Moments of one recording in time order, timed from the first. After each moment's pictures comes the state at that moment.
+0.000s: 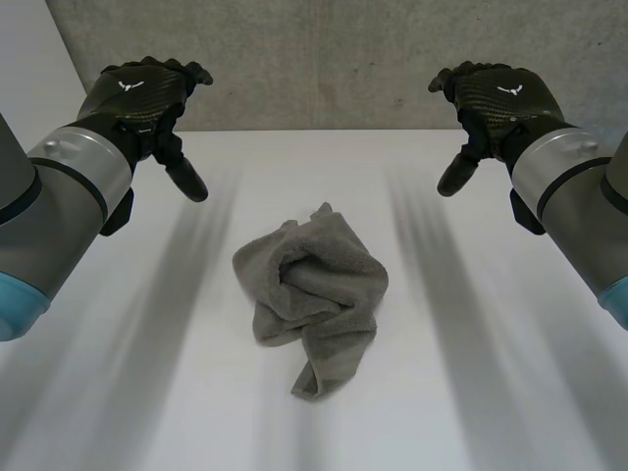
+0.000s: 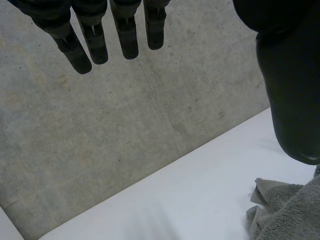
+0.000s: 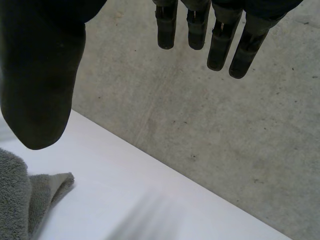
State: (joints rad) left arm 4.27 -1.79 -1.27 3.03 -1.61 3.27; right arm 2.01 -1.31 1.25 0.10 1.56 3.02; left_hand 0.27 0.27 0.25 0.27 0.23; right_hand 0.23 0.25 0.25 0.26 0.06
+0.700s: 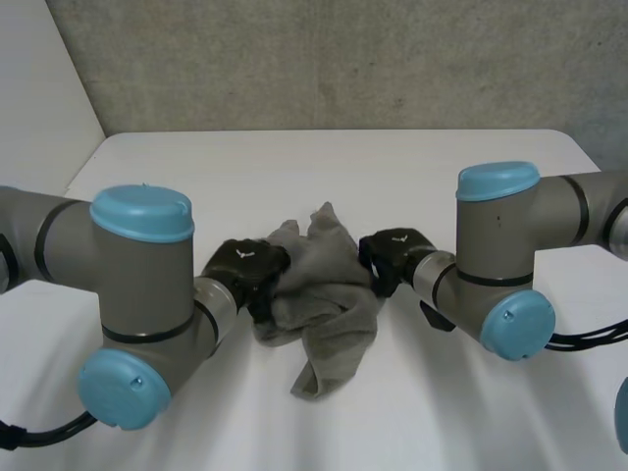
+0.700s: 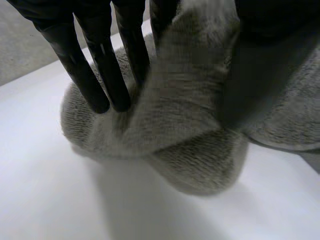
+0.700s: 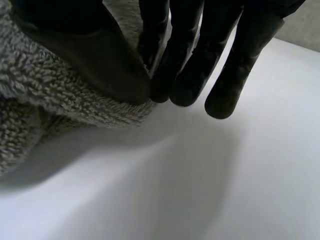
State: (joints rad) left arm 4.10 -2.11 -1.40 3.04 -1.60 3.27; right arm 2.09 -0.78 1.09 0.21 1.41 3.03; left_hand 1.06 1.05 1.04 1.07 1.03; right_hand 1.32 1.33 1.32 1.33 1.16
